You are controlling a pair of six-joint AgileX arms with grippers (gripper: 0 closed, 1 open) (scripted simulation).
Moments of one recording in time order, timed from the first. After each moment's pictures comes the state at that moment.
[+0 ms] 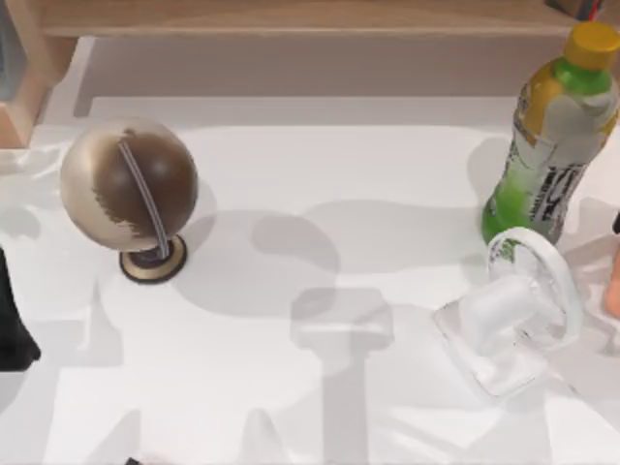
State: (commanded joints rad) left arm 0.00 0.00 0.00 0.00 0.00 0.00; right arm 0.47 0.95 0.47 -0.10 0.86 0.45
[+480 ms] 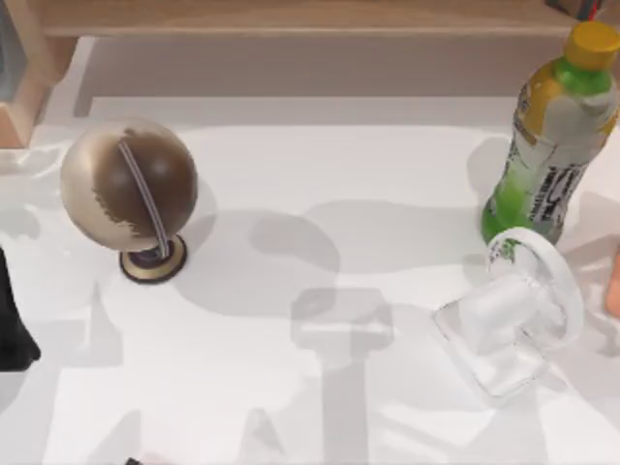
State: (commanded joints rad) left arm 0.00 0.00 0.00 0.00 0.00 0.00; right arm 0.45 0.92 0.46 -0.02 0.83 0.41
